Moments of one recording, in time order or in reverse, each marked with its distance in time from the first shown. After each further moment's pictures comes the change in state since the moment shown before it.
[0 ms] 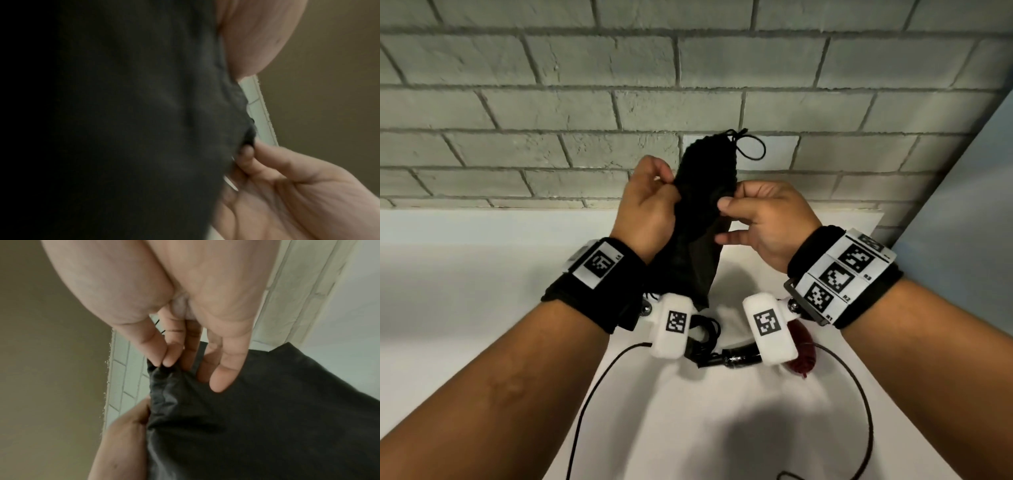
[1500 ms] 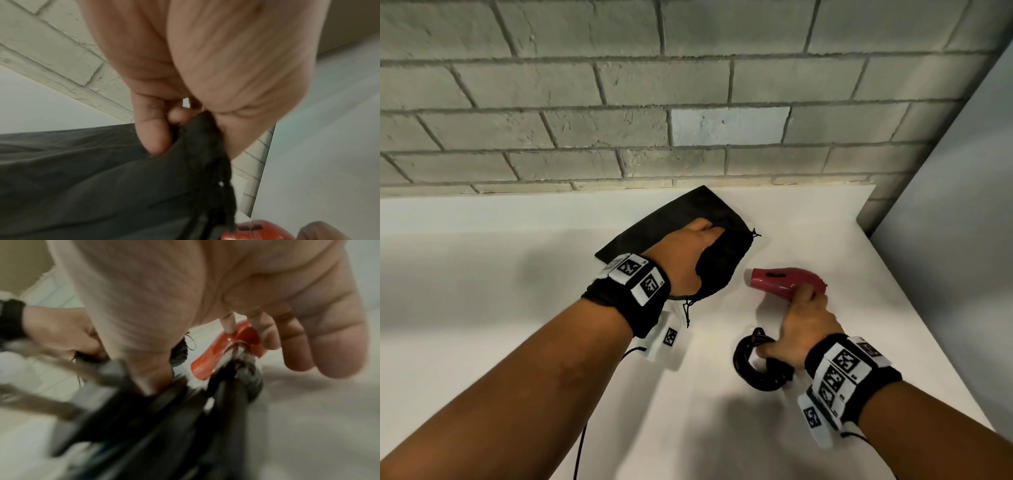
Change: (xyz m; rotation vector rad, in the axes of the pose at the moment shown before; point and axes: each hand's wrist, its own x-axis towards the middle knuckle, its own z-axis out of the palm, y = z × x) left_hand -0.035 -0.078 0.011 1.025 -0.812 0.069; right_hand -0.089 0.157 -0.053 -1.268 0.152 0.537
